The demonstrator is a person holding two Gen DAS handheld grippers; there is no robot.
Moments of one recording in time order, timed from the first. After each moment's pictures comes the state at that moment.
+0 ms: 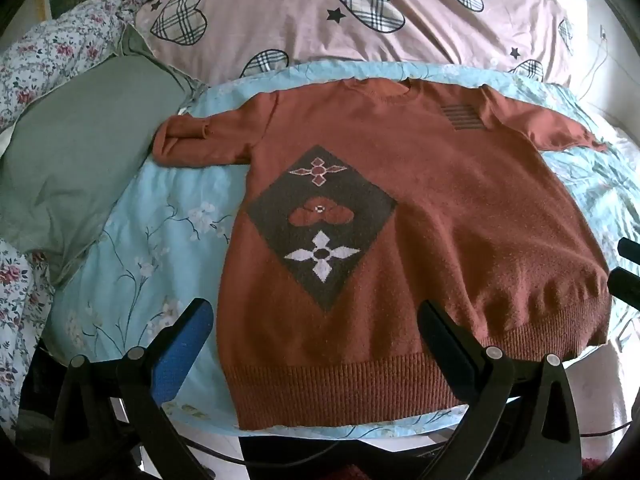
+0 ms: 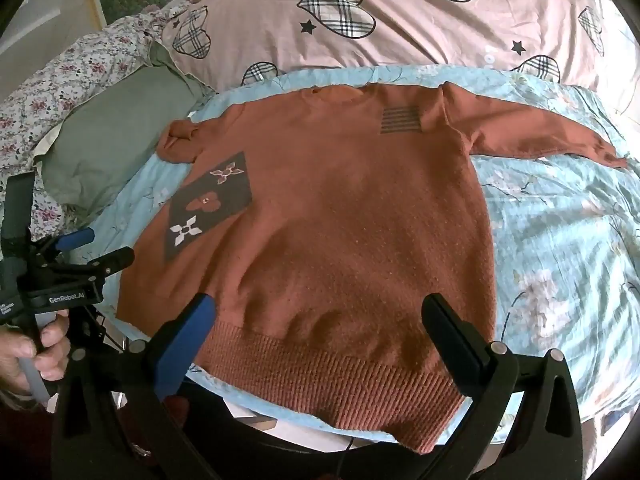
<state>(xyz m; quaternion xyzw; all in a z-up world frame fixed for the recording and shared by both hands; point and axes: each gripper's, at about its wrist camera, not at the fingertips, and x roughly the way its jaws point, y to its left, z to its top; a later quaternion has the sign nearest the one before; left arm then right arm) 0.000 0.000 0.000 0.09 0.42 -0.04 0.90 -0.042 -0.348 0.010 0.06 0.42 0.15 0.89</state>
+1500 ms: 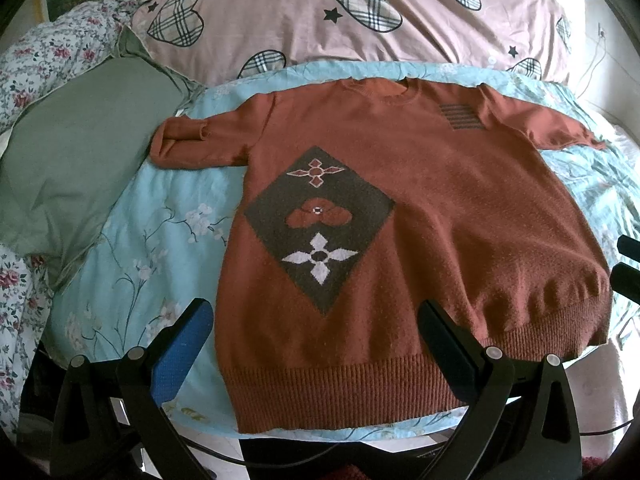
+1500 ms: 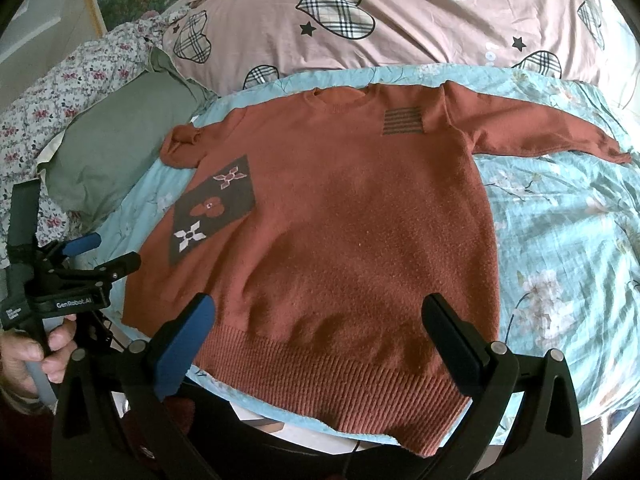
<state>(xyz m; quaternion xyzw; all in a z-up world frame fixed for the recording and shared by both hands) 0.003 -0.002 0.001 0.09 0.41 -0.05 0.90 -0.044 -0.346 0.010 0.06 0.42 0.15 0.89</state>
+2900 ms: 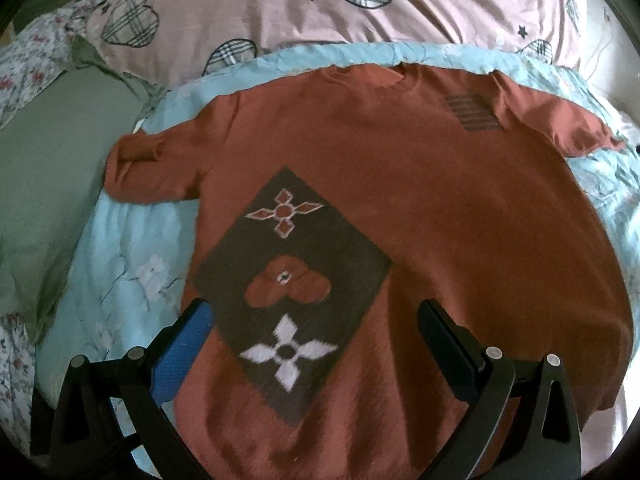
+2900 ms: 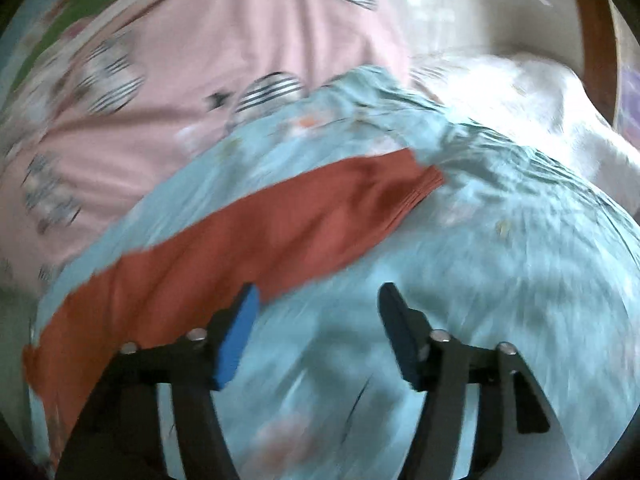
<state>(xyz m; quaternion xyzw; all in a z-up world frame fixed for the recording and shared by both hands) 0.112 -0.055 -0.020 0.12 0.46 -0.06 0.88 0.145 -0.752 -0.017 0.26 0.35 -0.17 0.89</state>
